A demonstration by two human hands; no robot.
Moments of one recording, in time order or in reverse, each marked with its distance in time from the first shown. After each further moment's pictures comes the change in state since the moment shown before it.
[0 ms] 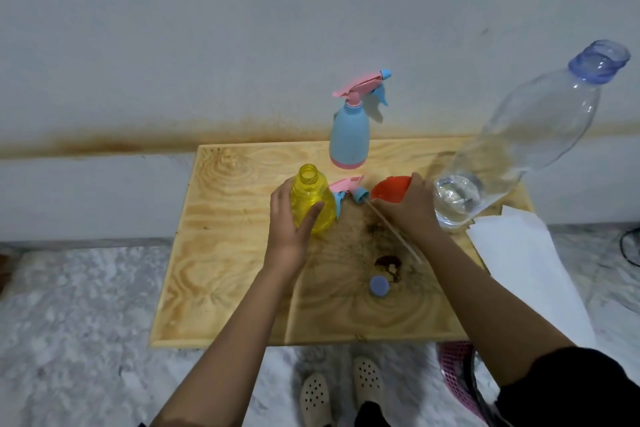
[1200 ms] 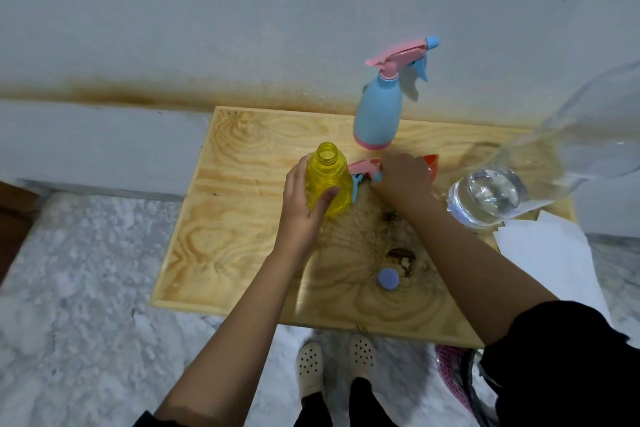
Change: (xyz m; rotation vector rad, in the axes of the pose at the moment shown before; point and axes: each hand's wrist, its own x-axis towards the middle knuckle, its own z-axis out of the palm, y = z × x) left_hand -0.007 -0.005 0.007 -0.074 0.009 -0.034; right_hand 0.041 -0.024 0.041 -0.706 -0.093 -0.431
